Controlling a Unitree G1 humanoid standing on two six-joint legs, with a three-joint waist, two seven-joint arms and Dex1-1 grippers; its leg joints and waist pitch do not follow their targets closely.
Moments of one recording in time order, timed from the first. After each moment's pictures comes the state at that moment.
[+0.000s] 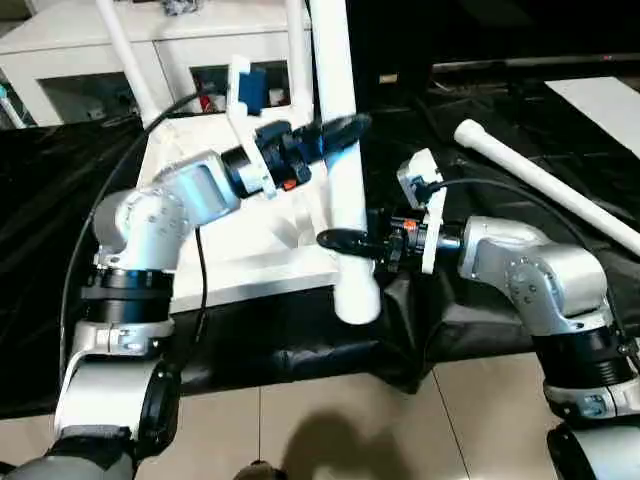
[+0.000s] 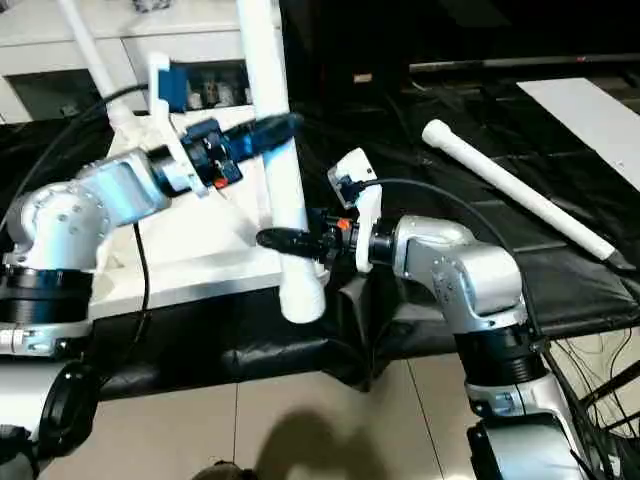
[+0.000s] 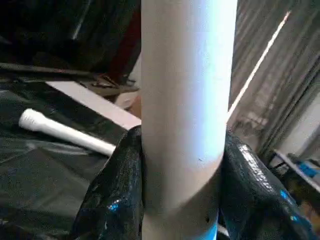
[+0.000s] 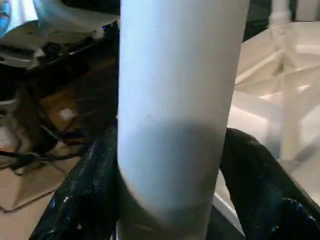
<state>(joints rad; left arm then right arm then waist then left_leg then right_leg) -0.84 0.26 0.15 0.21 -0.84 0.87 -0.71 -0.63 -0.34 0.09 0.03 0.52 0.86 0.90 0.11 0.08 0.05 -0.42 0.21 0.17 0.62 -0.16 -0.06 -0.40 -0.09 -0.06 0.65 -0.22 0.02</state>
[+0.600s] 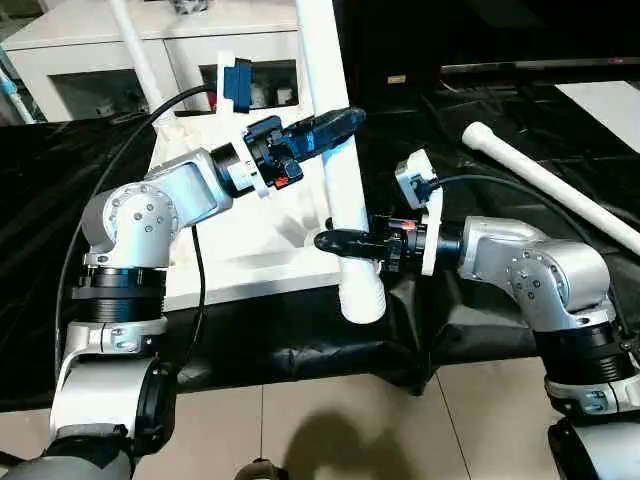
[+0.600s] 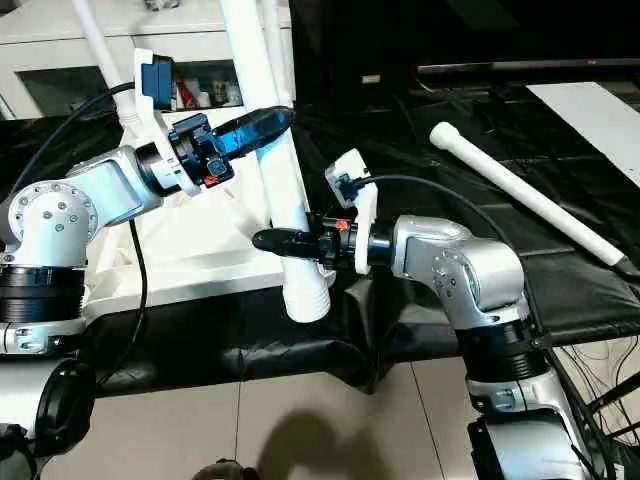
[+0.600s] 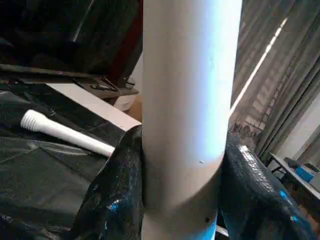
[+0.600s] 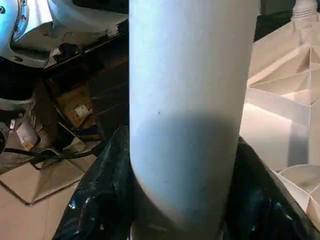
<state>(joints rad) -0.84 0.27 0.17 0.21 -0.85 0.89 -0.73 -0.64 -0.33 0.09 0.03 0.55 0.89 0.89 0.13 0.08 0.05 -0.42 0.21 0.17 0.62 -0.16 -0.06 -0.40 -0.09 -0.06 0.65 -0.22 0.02</state>
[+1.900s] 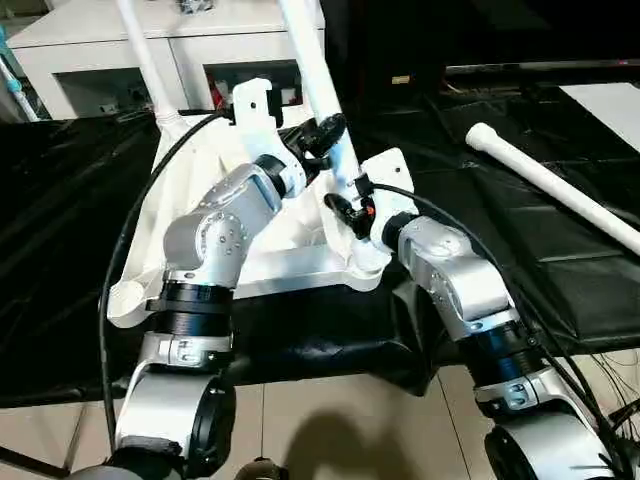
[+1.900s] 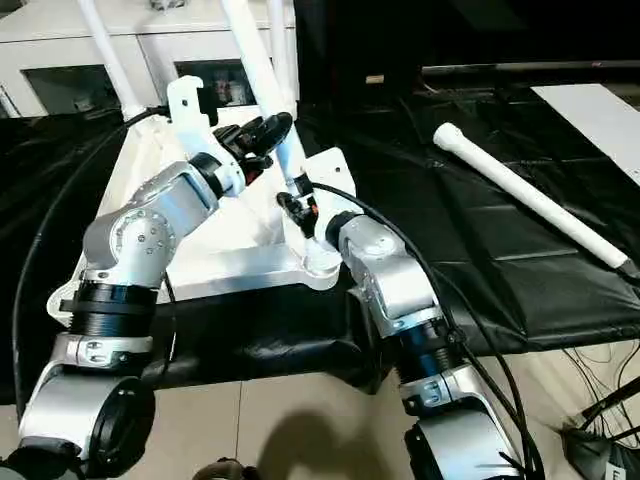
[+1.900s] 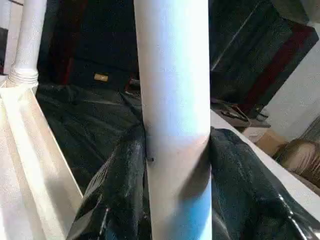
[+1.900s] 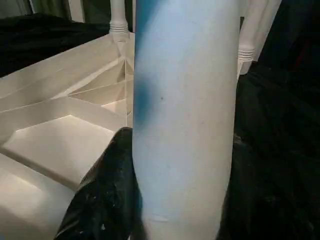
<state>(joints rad) -0.82 0.02 0.15 0.29 -0.54 0.59 -0.20 -0.67 -0.10 0.17 0.31 0.10 0.44 0.28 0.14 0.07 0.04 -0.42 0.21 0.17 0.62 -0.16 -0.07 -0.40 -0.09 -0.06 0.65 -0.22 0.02</state>
